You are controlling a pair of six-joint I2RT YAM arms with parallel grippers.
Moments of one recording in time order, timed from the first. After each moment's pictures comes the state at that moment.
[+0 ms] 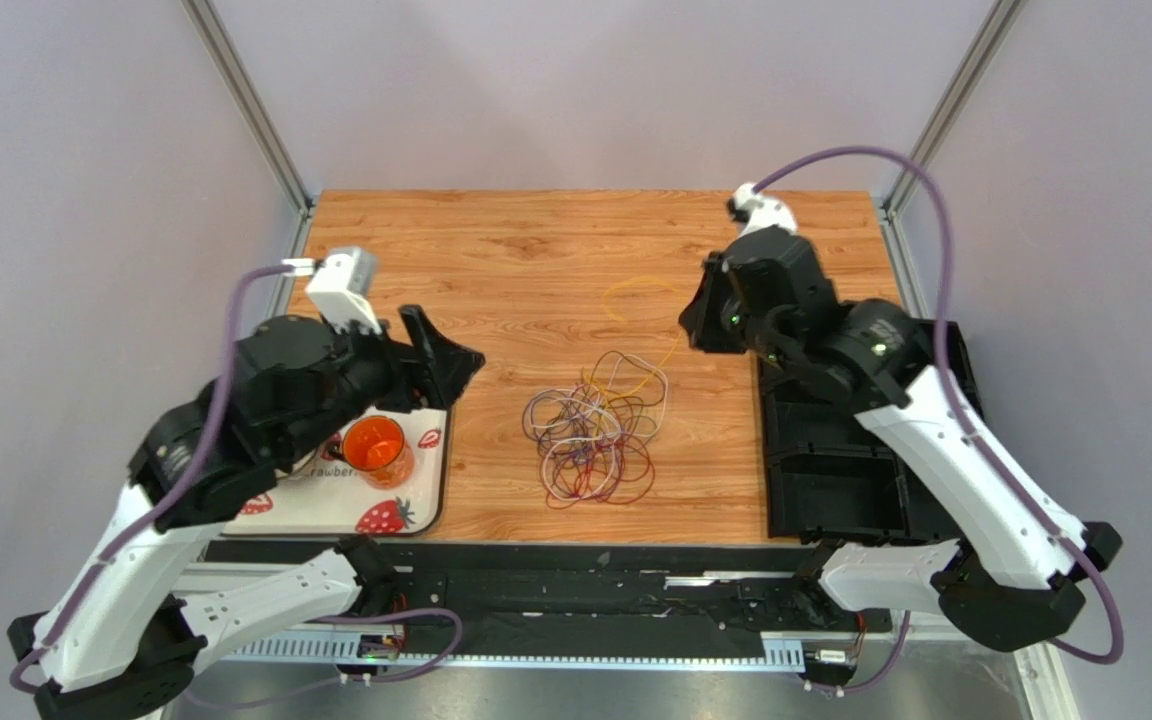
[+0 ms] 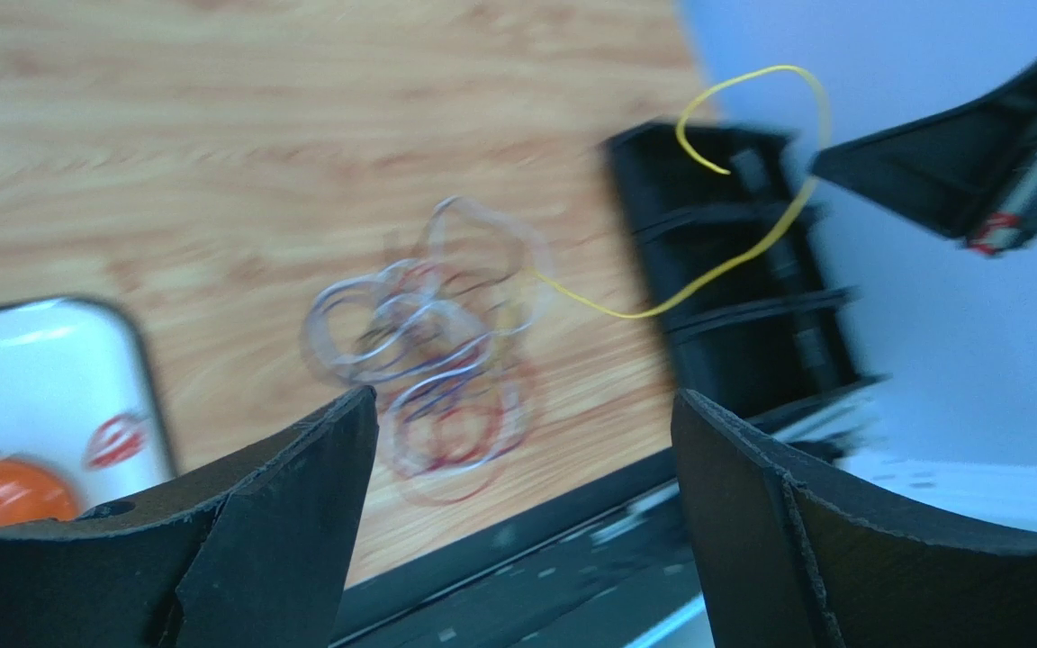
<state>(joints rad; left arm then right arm) -0.84 0.83 1.39 -0.97 -0.27 -0.58 0.78 1.23 1.58 -1.00 0.29 0.62</state>
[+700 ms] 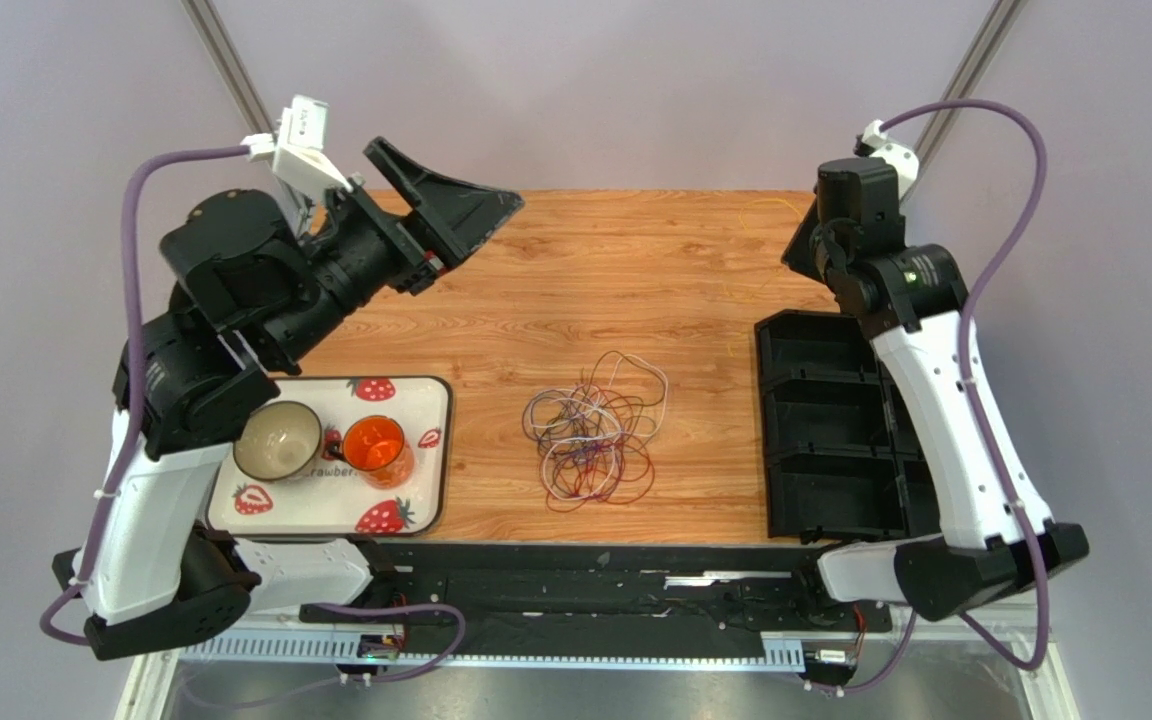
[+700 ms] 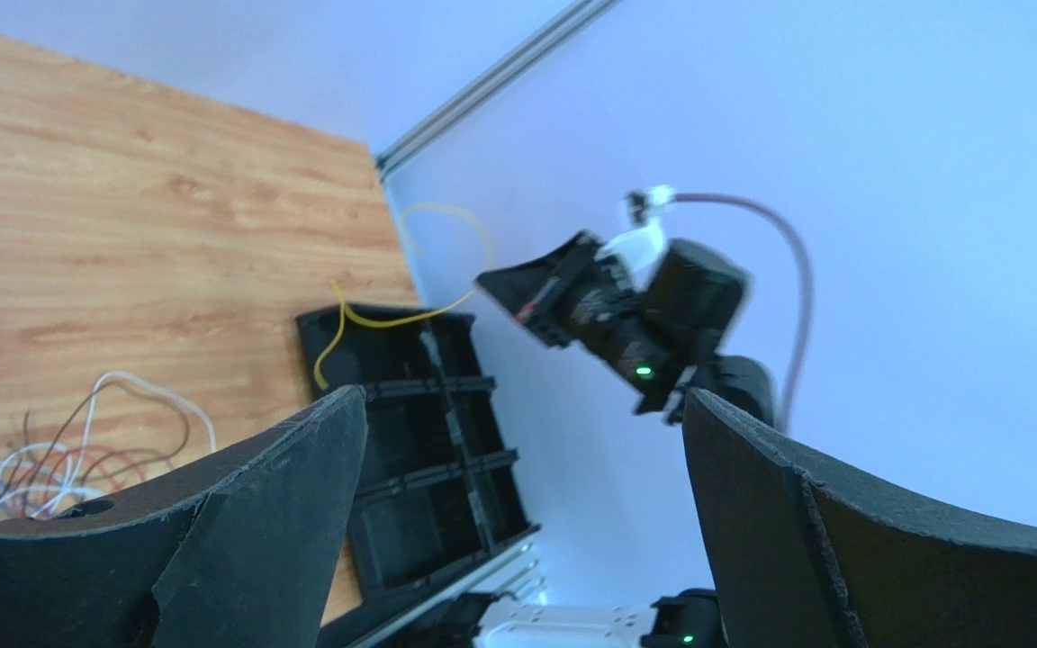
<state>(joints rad) -0.82 1.19 2.03 -0.85 -0.18 -0.90 0.31 1.32 1.71 -0.94 0.41 0.53</state>
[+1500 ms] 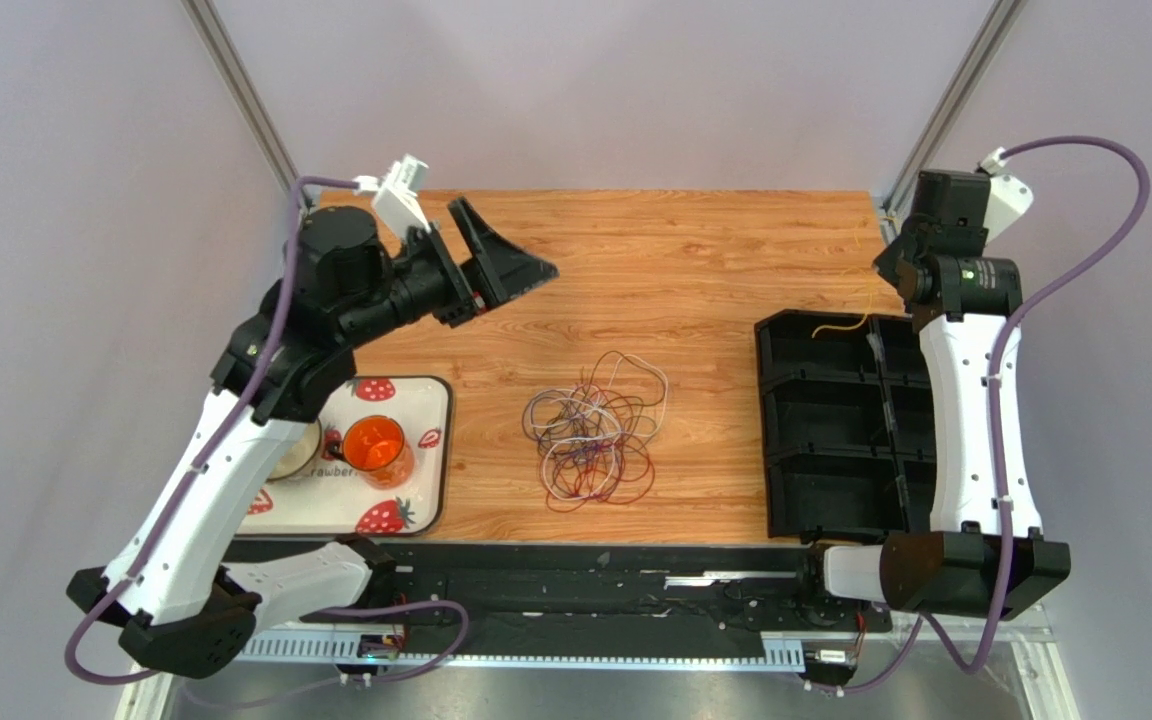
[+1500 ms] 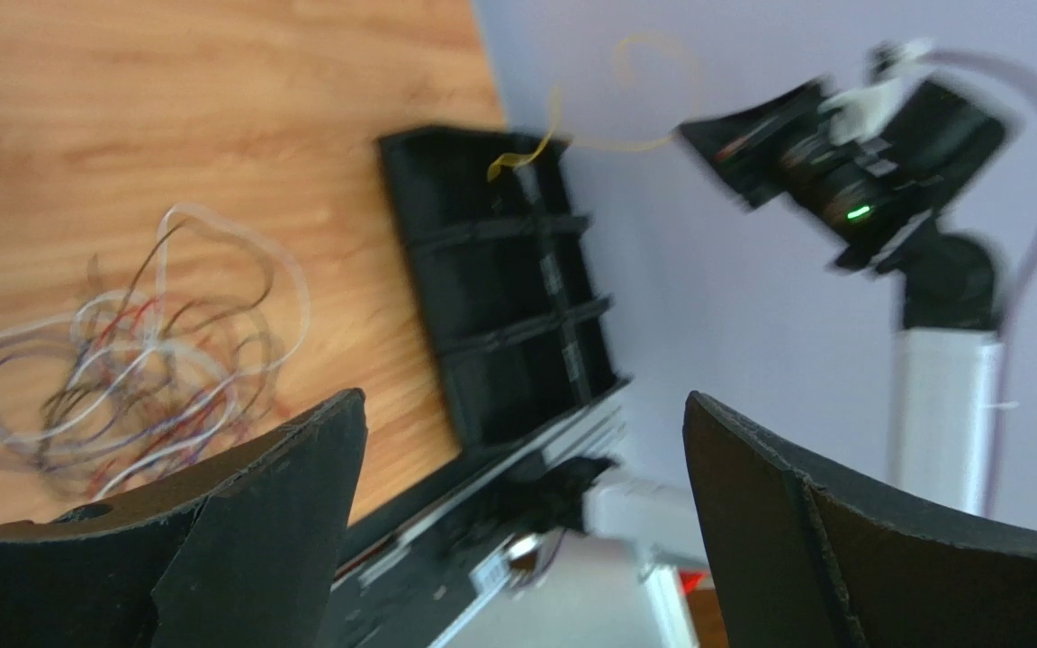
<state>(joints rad) -0.59 1.10 1.57 -0.65 0.22 -0.89 -0.08 1.32 1.58 -0.89 0.38 0.55</state>
